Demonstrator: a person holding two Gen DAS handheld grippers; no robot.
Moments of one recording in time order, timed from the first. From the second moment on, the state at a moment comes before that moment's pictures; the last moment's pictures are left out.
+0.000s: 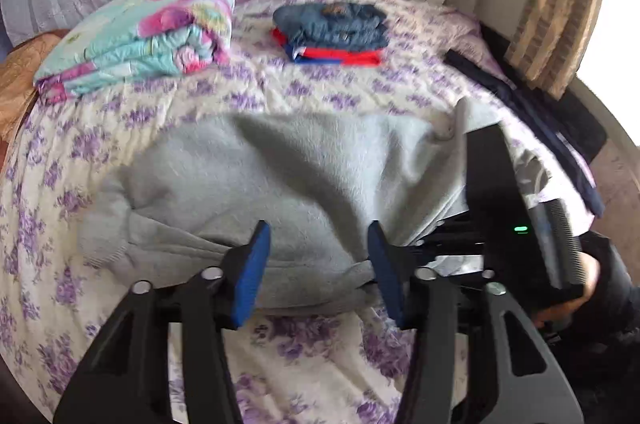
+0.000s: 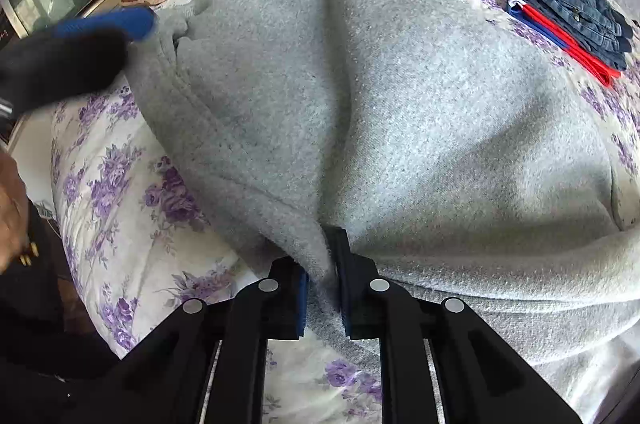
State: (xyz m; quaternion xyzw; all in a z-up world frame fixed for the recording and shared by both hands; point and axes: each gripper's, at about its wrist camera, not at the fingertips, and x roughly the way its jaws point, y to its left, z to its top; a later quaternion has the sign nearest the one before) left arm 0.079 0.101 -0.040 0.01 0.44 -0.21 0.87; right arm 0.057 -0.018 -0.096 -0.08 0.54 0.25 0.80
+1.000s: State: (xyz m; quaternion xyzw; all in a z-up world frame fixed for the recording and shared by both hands) left arm 0.087 0.095 -0.107 0.01 0.46 -0.18 0.87; right arm 0.246 -0.316 -0.081 0.04 0.69 -0.32 0.65
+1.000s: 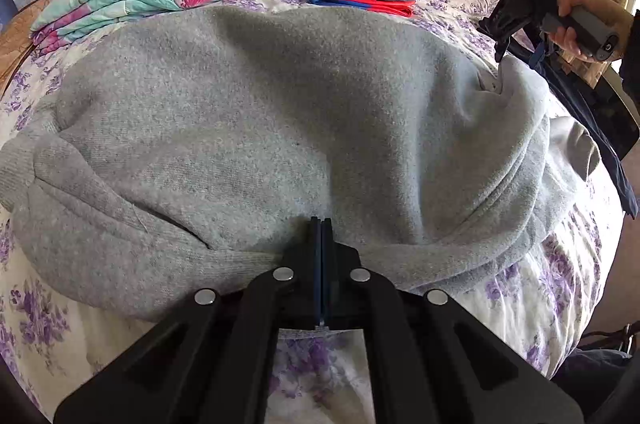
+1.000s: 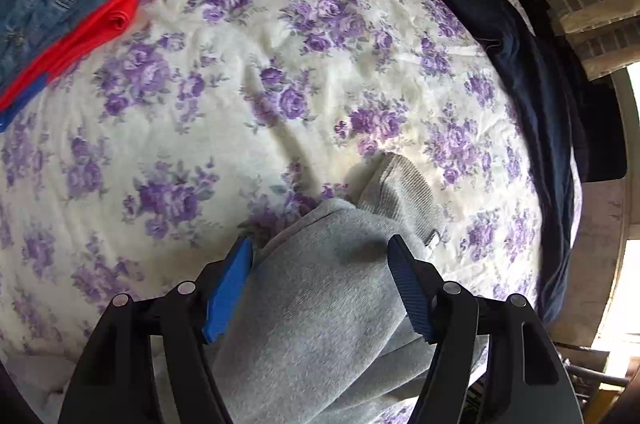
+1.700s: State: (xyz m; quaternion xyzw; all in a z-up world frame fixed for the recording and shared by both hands) left arm 0.086 0.094 -0.106 0.02 0.45 -0.17 0.87; right arm 0.116 -0.422 -0.076 0.29 0.58 -0.17 0.74
